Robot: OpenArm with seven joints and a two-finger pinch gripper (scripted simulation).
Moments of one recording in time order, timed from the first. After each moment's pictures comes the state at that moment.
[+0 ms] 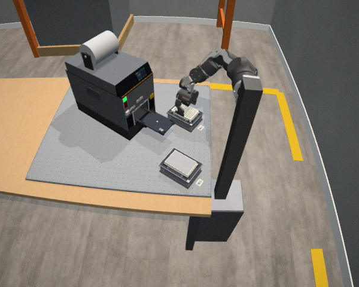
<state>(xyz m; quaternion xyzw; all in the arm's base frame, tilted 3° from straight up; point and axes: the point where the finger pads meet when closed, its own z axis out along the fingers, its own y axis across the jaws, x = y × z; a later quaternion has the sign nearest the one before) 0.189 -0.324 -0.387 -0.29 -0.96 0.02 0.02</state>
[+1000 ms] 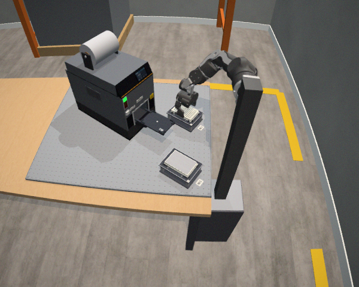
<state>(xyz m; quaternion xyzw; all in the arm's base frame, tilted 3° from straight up) 0.189 -0.325 -0.397 -0.29 -0.96 0.02 0.02</state>
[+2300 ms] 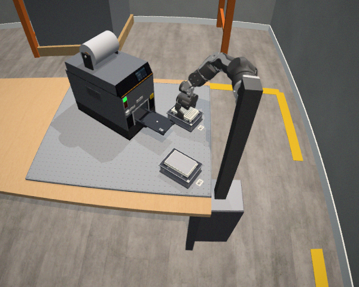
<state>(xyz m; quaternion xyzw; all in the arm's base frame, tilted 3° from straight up) 0.188 -0.326 -0.411 -0.29 -0.96 0.02 0.02</state>
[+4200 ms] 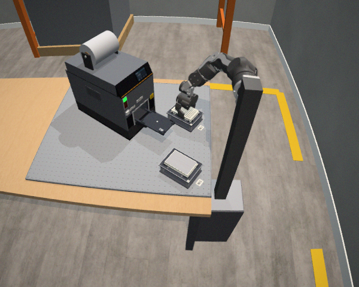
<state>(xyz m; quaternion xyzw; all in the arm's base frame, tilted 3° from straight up) 0.188 -0.326 -0.411 -0.29 -0.96 0.02 0.02</state>
